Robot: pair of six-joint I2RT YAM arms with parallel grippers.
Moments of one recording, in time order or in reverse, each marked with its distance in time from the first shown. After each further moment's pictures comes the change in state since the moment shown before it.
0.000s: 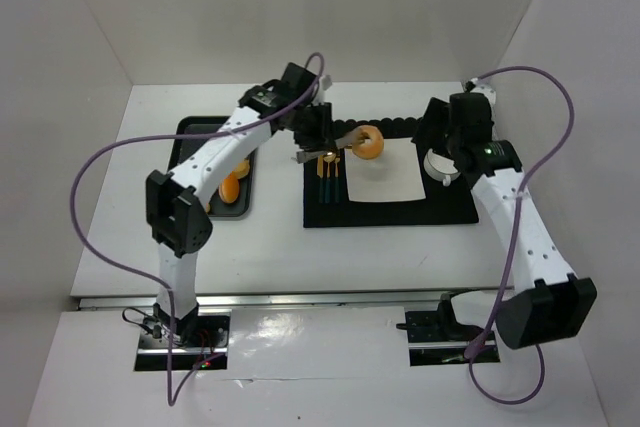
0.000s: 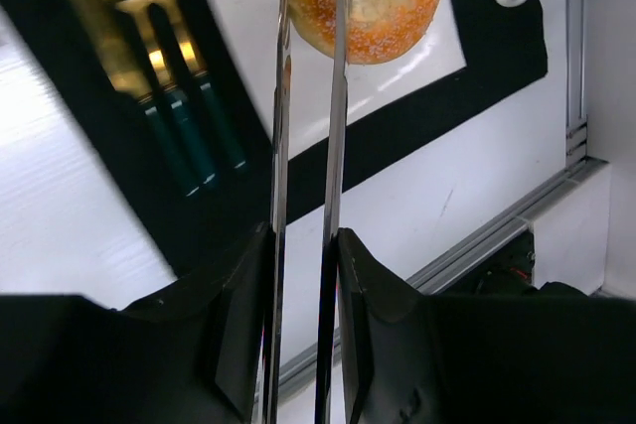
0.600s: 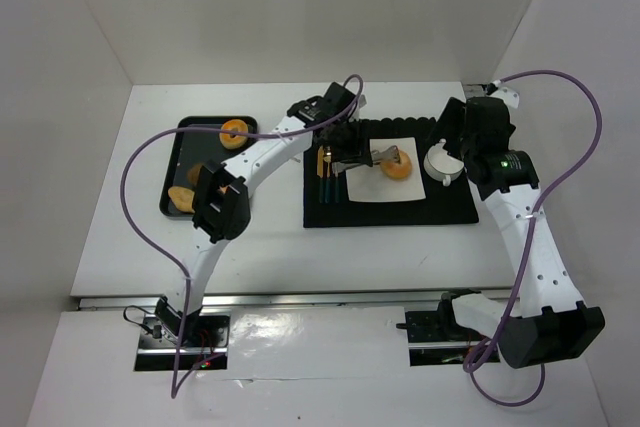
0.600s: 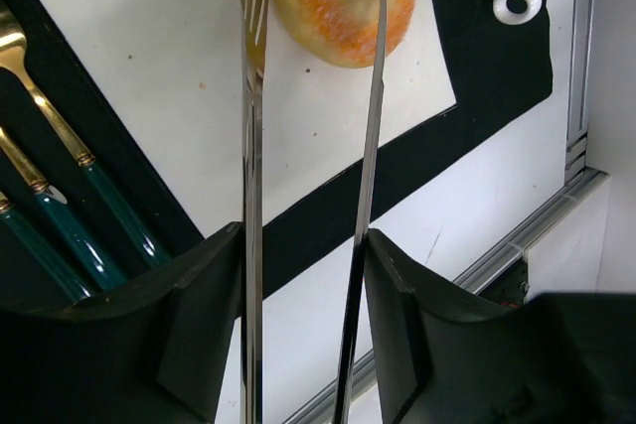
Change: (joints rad) left arm -0.128 0.365 0.229 0.116 0.050 -0.084; right arm -0.039 -0.139 0.007 -0.045 0.091 -0.001
